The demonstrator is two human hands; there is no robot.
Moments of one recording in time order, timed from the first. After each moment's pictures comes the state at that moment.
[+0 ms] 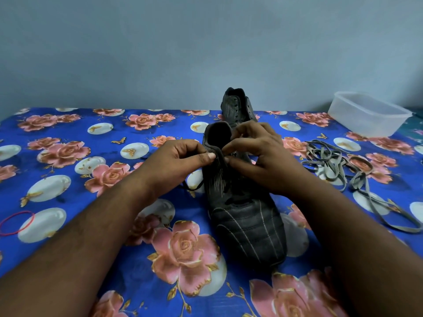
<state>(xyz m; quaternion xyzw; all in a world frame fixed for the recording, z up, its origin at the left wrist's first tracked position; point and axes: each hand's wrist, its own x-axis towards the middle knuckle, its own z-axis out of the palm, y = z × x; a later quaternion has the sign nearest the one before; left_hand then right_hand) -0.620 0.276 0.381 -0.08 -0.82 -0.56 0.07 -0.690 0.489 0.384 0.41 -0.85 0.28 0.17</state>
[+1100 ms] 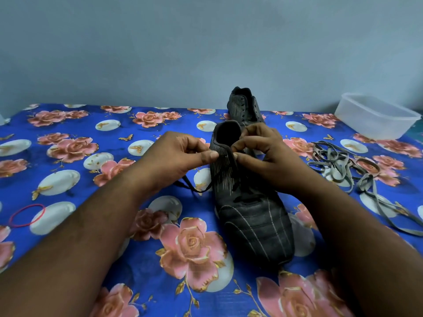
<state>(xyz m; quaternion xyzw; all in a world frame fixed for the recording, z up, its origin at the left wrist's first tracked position) -0.619 0.263 0.386 -0.05 -0.85 -0.53 0.07 -0.698 0.486 0.378 0.39 -0.84 0.35 0.11</state>
